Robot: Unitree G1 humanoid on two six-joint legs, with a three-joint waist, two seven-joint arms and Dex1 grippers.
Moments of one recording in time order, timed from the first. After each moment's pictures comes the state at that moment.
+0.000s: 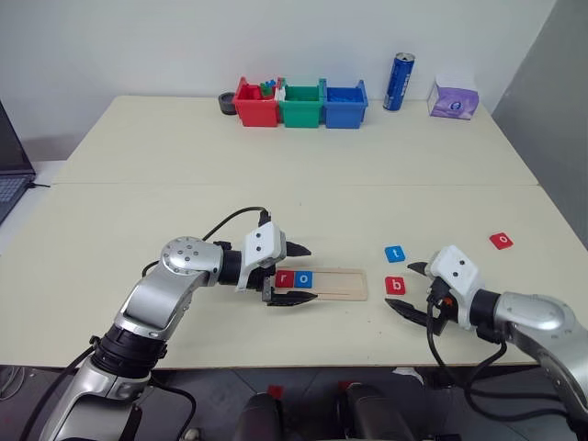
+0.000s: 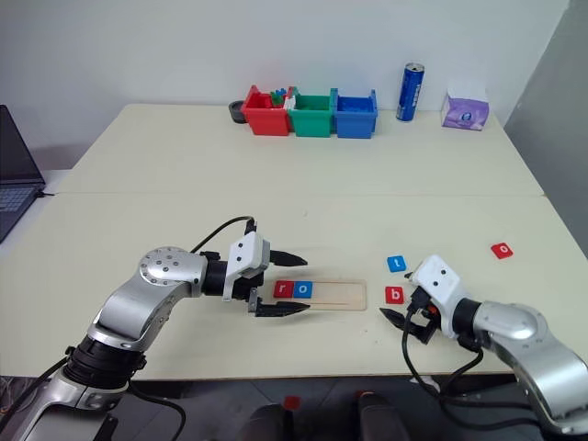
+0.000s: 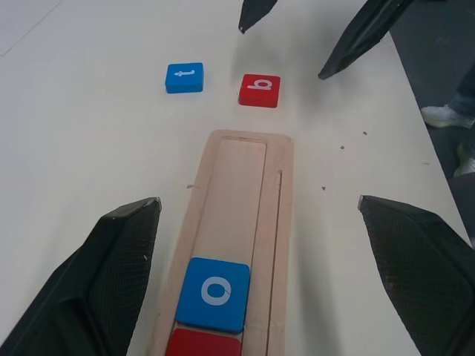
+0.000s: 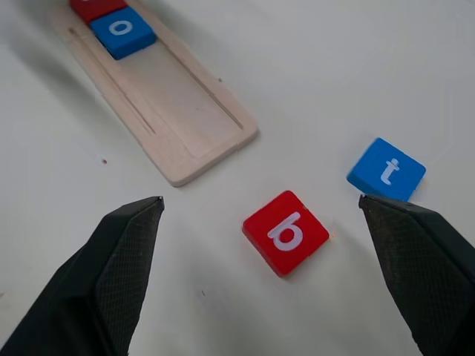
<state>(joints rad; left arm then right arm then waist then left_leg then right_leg) -0.44 0.65 -0.23 -0.18 -0.29 0.41 -1.15 -0.04 -0.83 0.01 -0.56 0.35 0.73 0.71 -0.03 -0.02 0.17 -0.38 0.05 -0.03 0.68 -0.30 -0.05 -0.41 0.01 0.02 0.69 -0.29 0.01</state>
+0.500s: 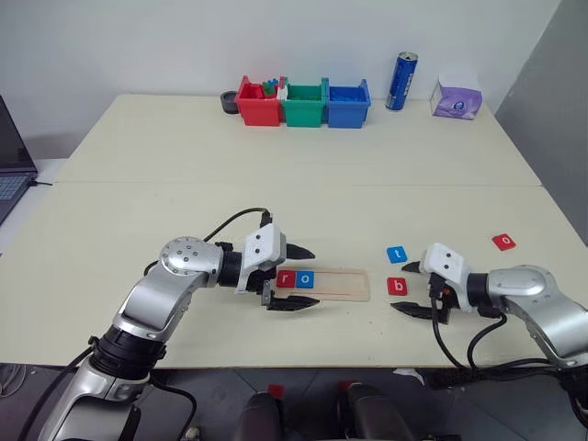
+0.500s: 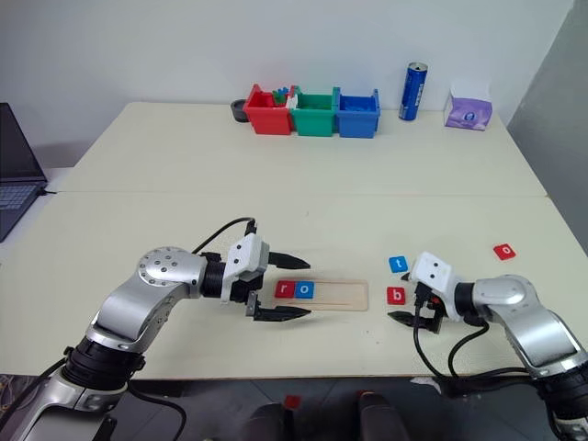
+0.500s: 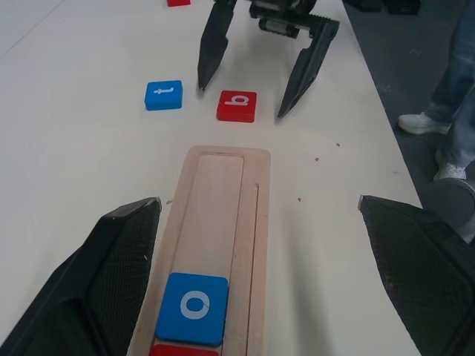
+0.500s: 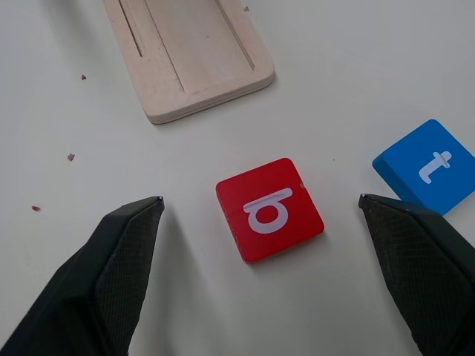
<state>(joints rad) -0.43 0.65 -0.23 -0.20 -0.33 0.38 -1.19 -0.23 -0.86 0.17 -0.21 0.24 0.49 0.98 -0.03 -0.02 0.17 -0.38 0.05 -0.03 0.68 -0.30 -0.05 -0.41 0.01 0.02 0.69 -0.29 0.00</state>
